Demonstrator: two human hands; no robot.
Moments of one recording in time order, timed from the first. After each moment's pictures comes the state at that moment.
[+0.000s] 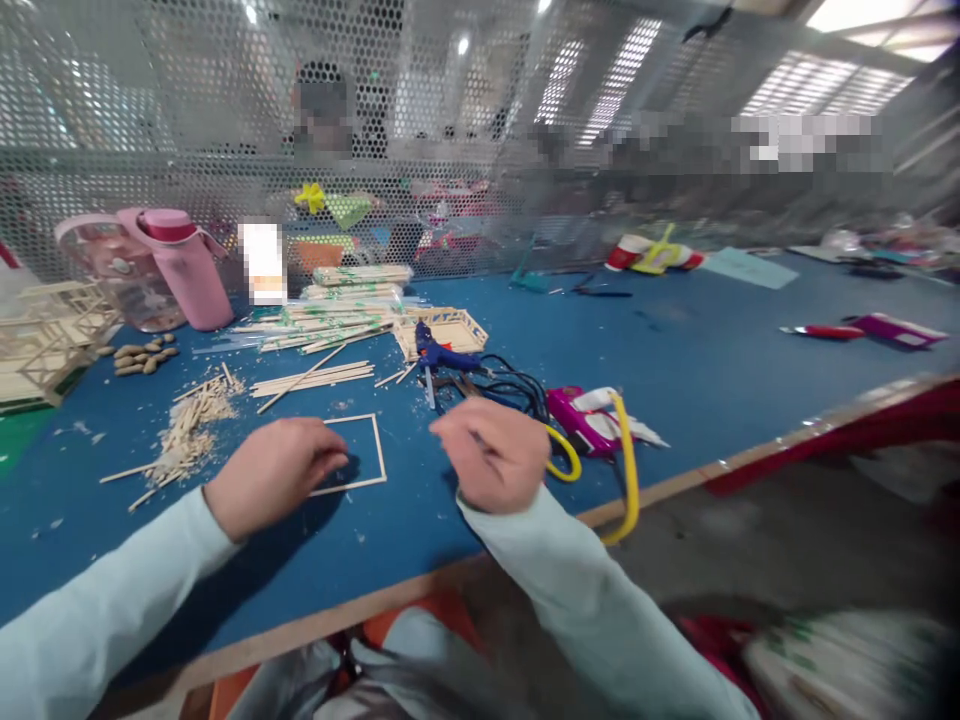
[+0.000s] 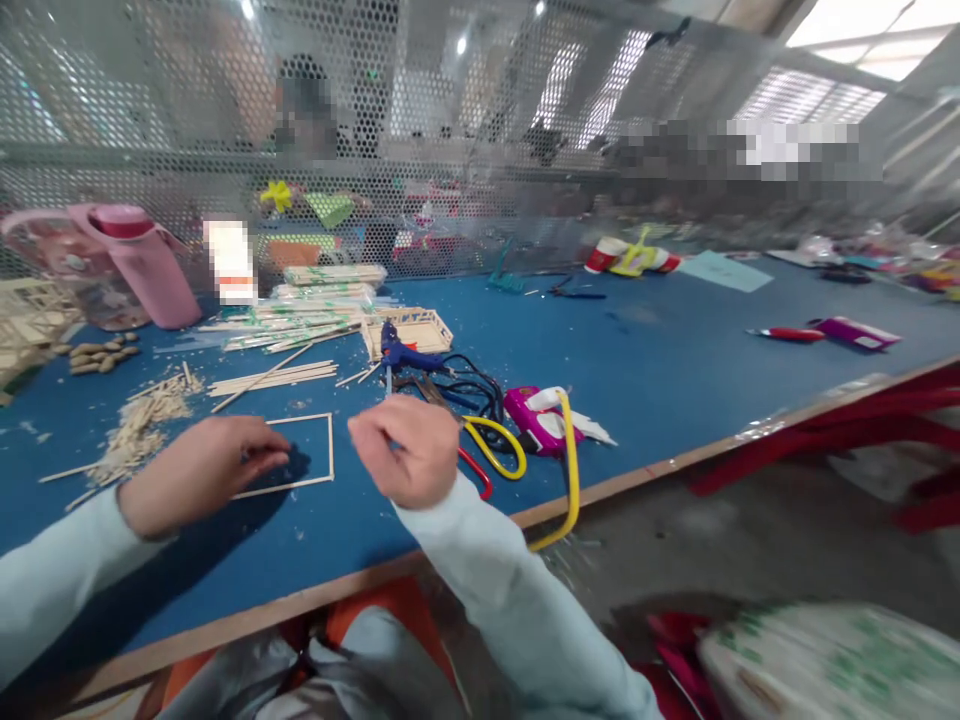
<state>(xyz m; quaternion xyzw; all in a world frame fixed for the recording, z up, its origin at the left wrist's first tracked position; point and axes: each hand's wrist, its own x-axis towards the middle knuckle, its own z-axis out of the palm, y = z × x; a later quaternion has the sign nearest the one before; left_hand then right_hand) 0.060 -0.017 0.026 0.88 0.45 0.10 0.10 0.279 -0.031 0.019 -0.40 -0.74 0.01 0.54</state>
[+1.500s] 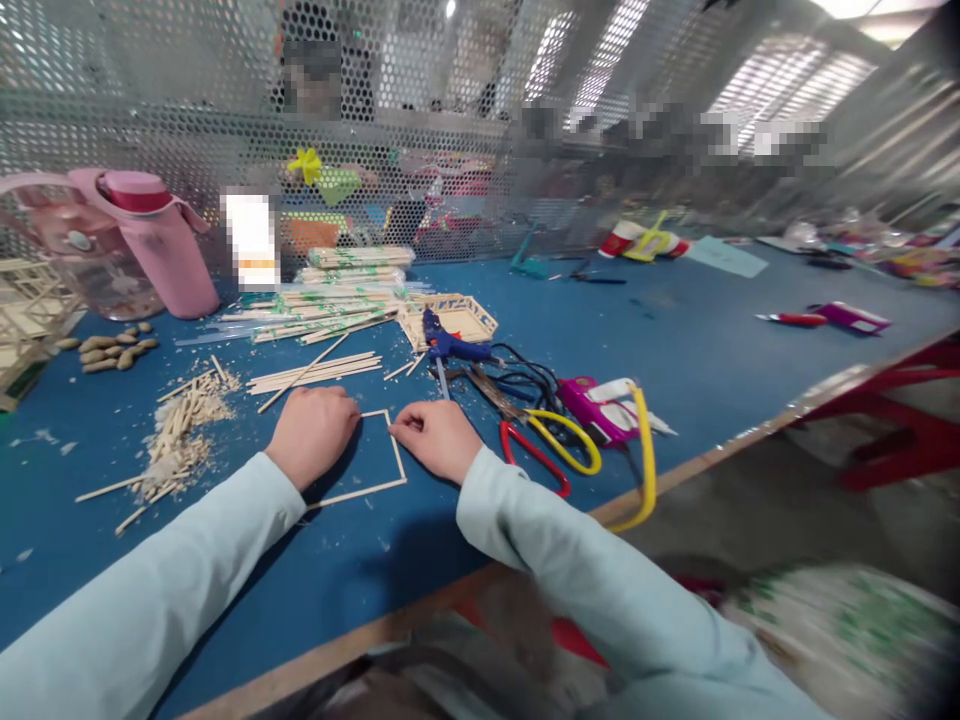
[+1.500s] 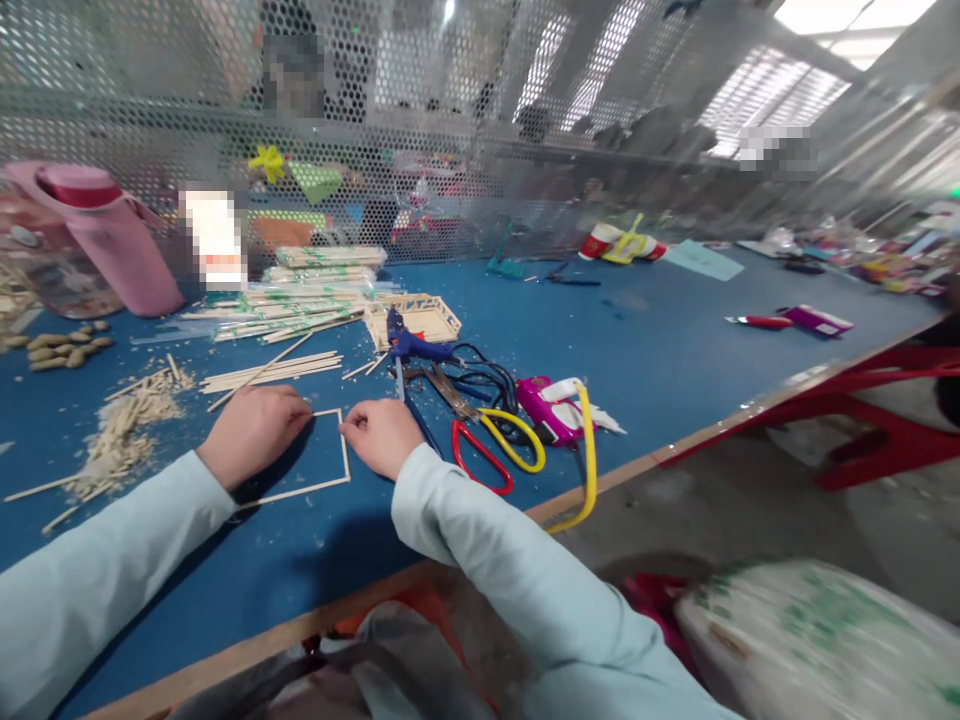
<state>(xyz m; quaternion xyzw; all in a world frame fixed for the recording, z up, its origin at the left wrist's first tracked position) 0.077 0.035 -0.004 0.87 0.48 0.05 0.00 0.249 0.018 -0.017 -0.62 -0.73 0.20 0.22</state>
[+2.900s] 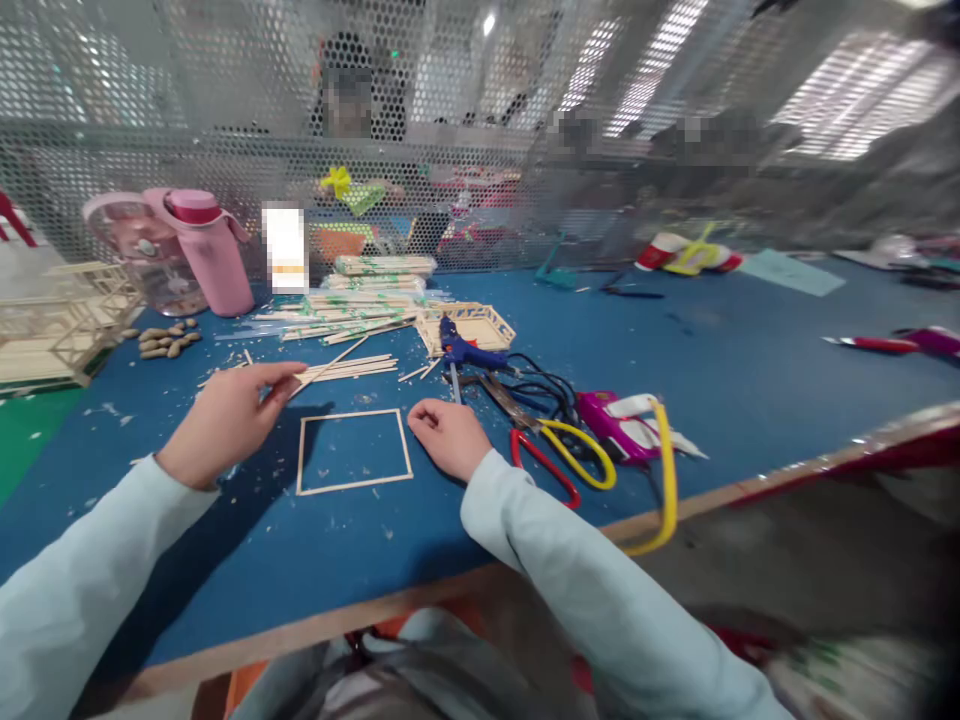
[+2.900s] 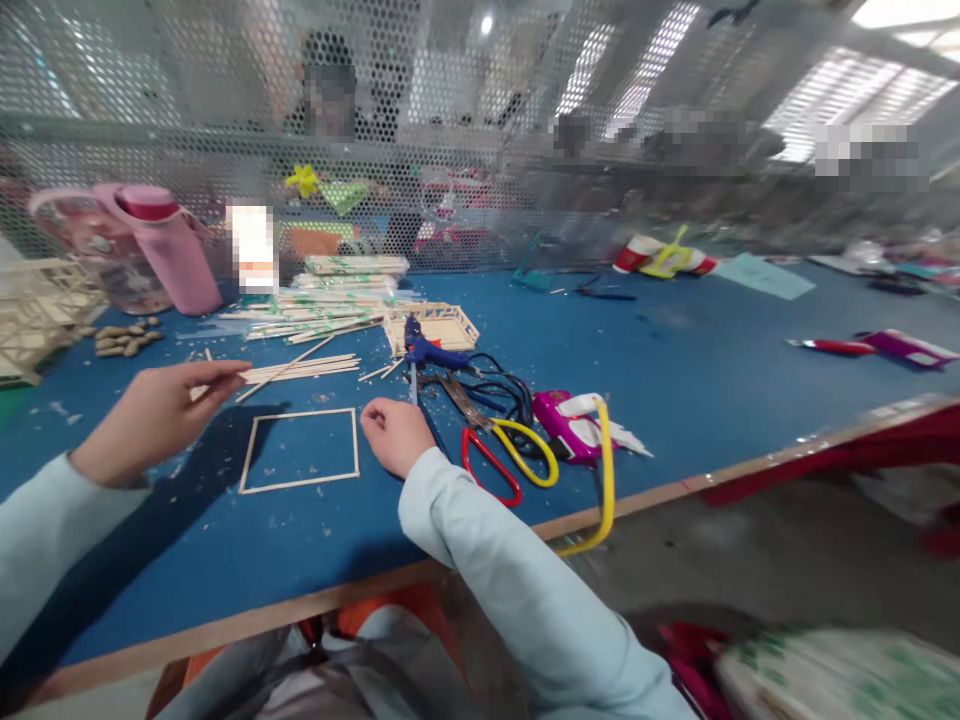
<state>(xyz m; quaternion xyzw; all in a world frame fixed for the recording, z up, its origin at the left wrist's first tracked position) 0.008 0.013 0.032 0.77 0.60 0.22 0.03 0.258 0.022 -0.029 -0.58 -0.73 0.21 0.27</state>
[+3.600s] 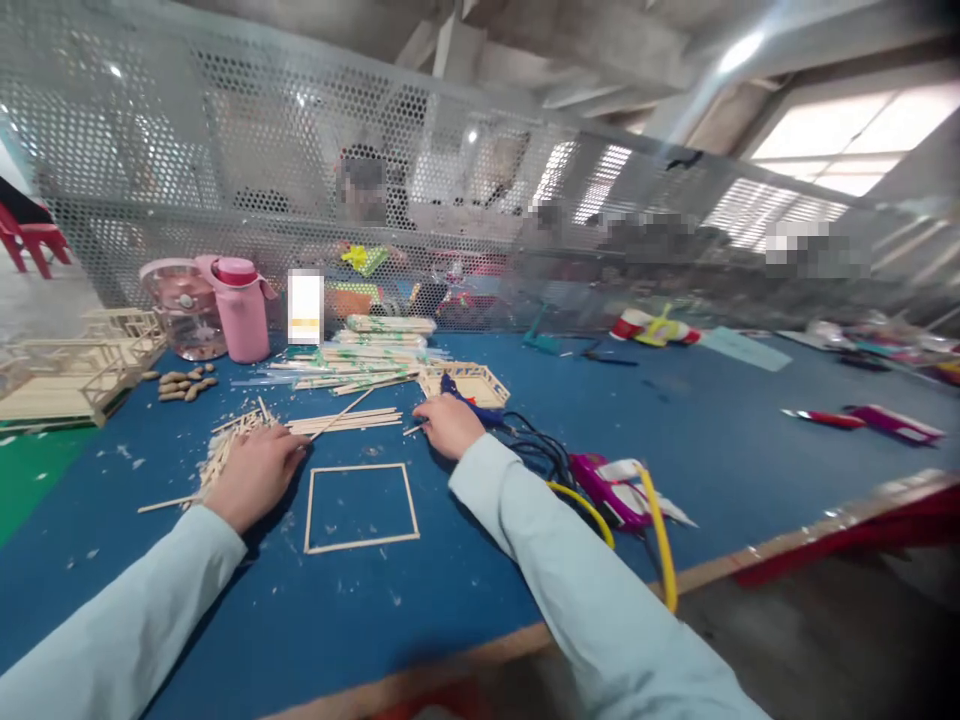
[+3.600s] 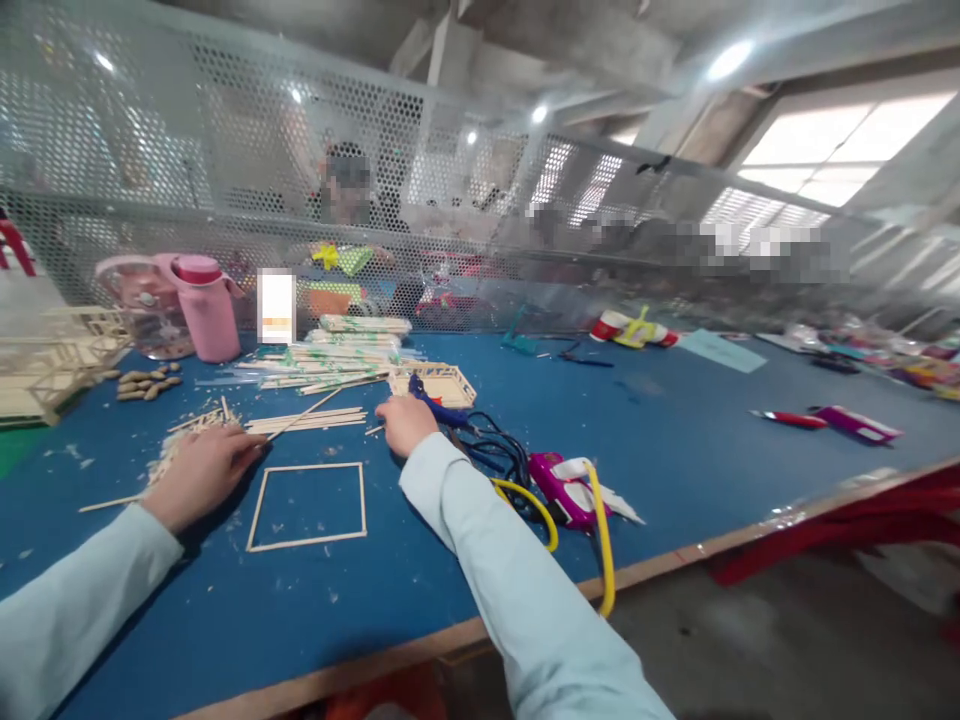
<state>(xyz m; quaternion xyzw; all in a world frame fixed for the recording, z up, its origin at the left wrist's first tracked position) 0.000 0.026 -0.013 0.78 0.61 0.11 -0.03 0.266 0.092 0.007 -0.56 -0.82 0.00 0.08</state>
